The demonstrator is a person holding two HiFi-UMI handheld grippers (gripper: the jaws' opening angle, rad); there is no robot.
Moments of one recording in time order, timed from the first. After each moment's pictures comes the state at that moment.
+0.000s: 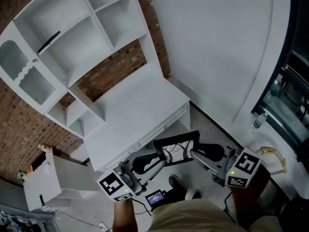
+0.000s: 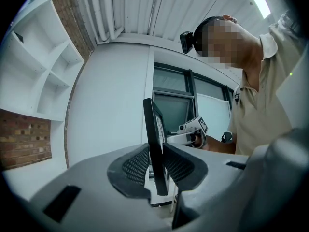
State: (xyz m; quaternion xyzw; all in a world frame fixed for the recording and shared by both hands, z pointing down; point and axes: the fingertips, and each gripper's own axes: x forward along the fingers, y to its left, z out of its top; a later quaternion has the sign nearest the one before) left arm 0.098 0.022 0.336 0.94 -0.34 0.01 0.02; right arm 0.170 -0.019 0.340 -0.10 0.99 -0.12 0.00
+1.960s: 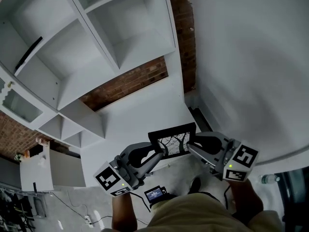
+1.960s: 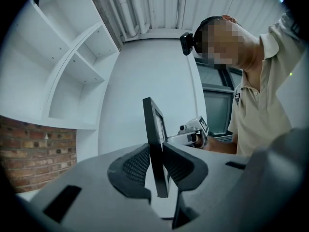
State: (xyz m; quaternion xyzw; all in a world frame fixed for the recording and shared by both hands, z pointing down) left arm -0.065 -0.370 0.341 0.88 -0.47 0.00 0.03; right arm -0.009 -0.426 0.344 0.05 0.99 -0.12 -0.02
